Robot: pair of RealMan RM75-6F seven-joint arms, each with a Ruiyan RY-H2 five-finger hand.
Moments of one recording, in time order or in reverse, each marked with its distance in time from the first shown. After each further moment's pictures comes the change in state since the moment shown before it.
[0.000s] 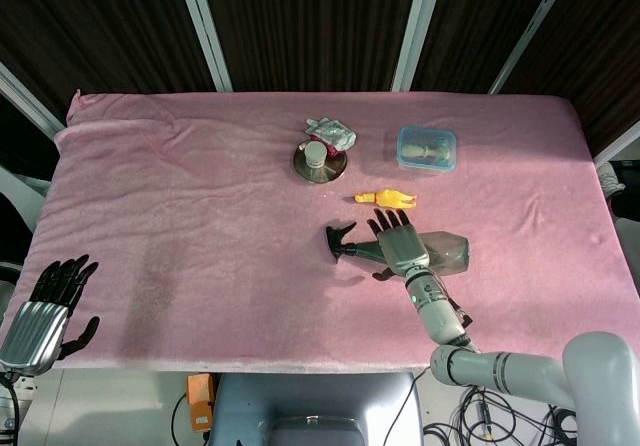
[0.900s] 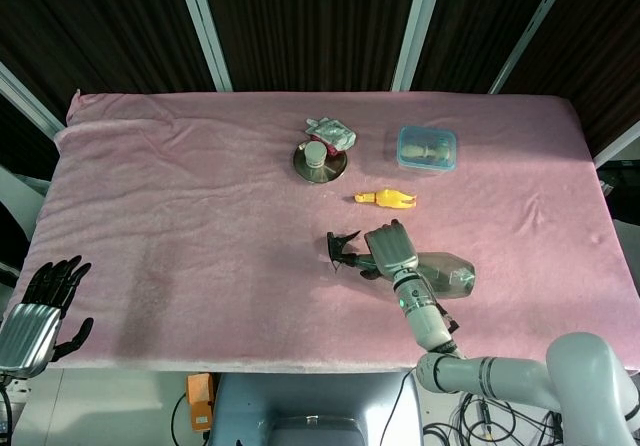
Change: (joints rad) left arm 0.013 0.006 0.002 0.012 0.002 0.019 -0.021; right arm 0.009 -0.058 0.011 -0.023 -0.037 0.121 -0.044
